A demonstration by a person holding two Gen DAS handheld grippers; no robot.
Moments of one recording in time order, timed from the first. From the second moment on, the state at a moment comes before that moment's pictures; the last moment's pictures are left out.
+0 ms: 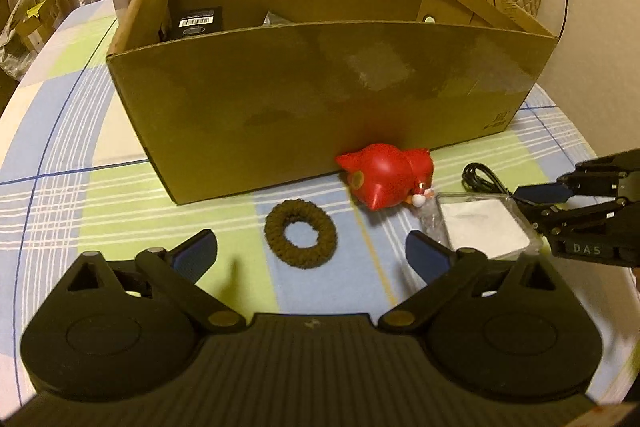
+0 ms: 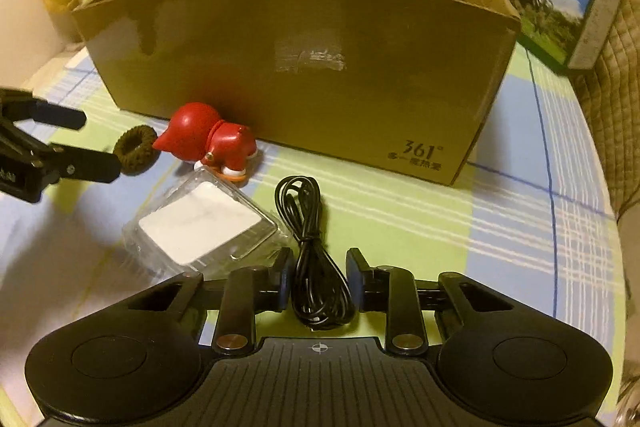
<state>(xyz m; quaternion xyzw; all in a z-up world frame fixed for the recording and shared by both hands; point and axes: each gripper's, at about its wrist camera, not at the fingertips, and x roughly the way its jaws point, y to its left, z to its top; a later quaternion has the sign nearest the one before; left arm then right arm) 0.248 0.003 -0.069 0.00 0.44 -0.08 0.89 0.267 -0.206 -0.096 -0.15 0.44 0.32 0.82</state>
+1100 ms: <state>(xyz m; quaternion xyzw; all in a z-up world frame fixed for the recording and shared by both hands) 0.267 -0.006 -0.091 0.02 0.46 -0.06 0.88 0.273 -0.220 -0.081 -0.10 0.44 0.28 0.85</state>
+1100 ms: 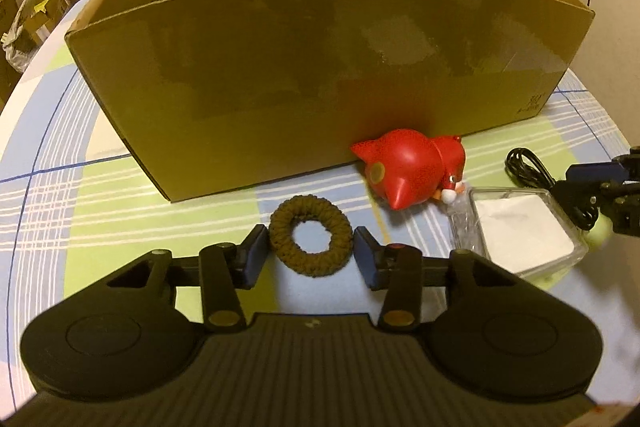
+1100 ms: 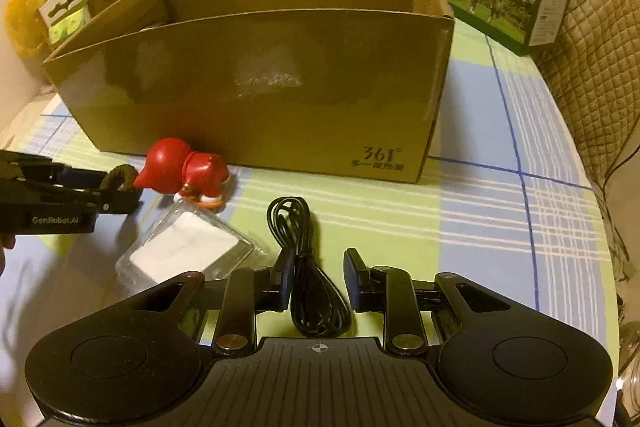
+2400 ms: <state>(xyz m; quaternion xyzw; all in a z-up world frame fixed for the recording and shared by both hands) 0.248 -0.023 -0.054 0.00 0.45 -0.13 0.89 0.267 -0.203 -0.078 -0.10 0.43 0.31 0.84</state>
